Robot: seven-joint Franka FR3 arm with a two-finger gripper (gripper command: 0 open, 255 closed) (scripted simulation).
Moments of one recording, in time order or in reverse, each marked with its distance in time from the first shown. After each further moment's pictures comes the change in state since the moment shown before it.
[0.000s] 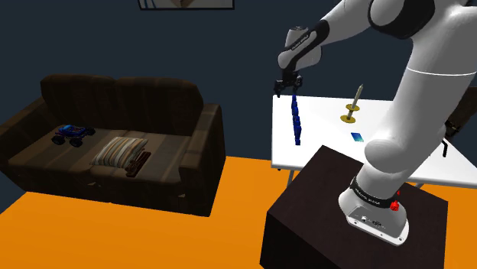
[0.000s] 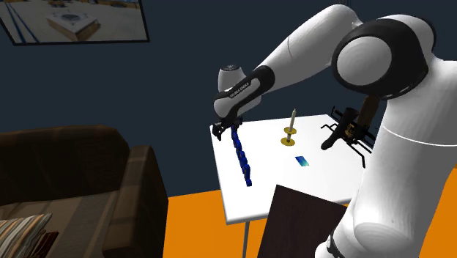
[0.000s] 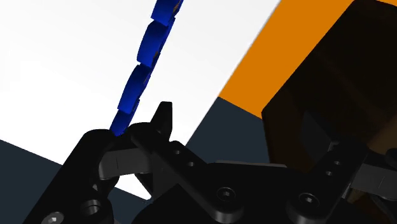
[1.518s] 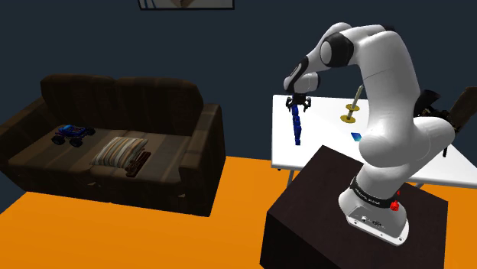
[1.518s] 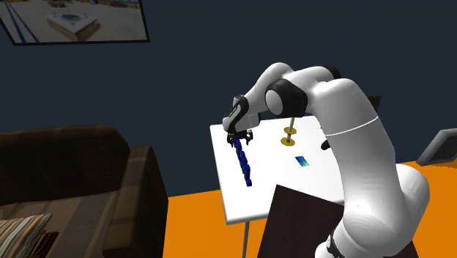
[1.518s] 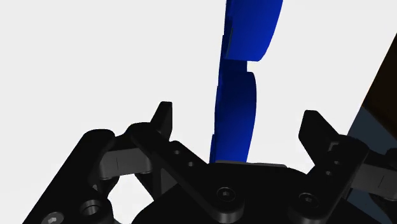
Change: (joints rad) arm -0.223 0.612 -0.023 0.418 0.229 0.140 0.058
